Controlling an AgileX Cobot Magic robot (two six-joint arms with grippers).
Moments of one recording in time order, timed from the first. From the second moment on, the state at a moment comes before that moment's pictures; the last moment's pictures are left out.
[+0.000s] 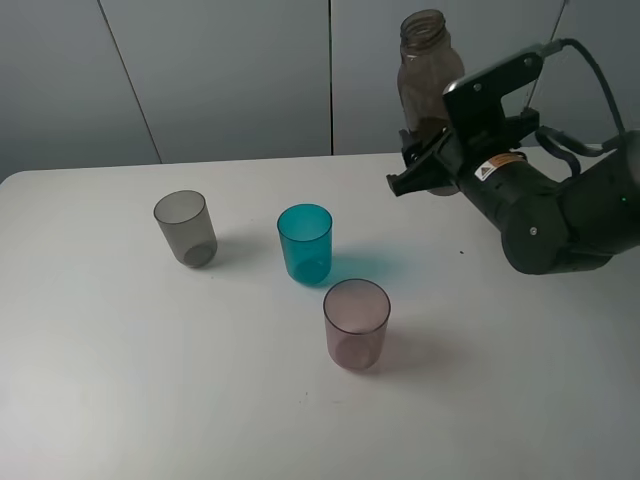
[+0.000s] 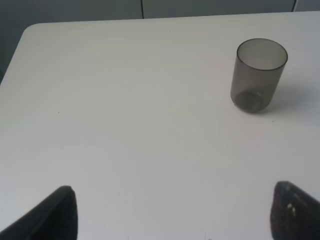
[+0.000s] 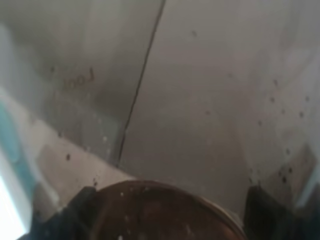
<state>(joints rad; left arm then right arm) -0.02 0.00 -0.51 0.01 1.08 -0.02 0.54 1.84 -0.60 0.38 -1.00 -0.54</state>
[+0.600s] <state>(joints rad) -0.02 0.00 -0.51 0.01 1.08 -0.02 0.63 1.84 -0.63 0.59 -0.87 -1.19</state>
